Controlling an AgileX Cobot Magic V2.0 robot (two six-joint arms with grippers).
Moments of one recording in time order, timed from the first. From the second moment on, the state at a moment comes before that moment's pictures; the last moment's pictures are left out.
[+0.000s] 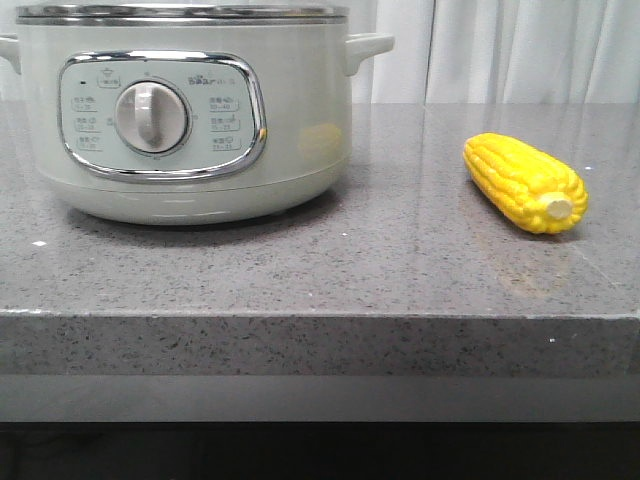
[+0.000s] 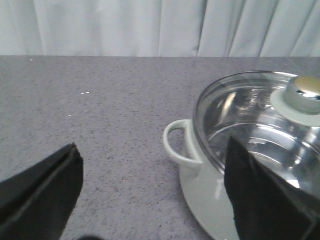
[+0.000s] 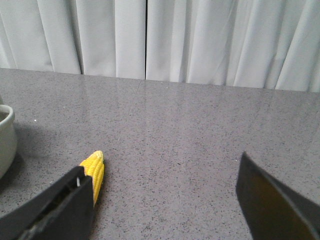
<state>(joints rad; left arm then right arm) -0.11 0.86 -0.96 -0.11 0.51 0.13 -0.02 0.54 -0.58 0.17 0.25 -0.16</state>
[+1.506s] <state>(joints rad) -0.41 1.76 -1.92 -0.16 1.12 0.13 0.00 0.54 -0.58 0.17 0.25 -0.16</state>
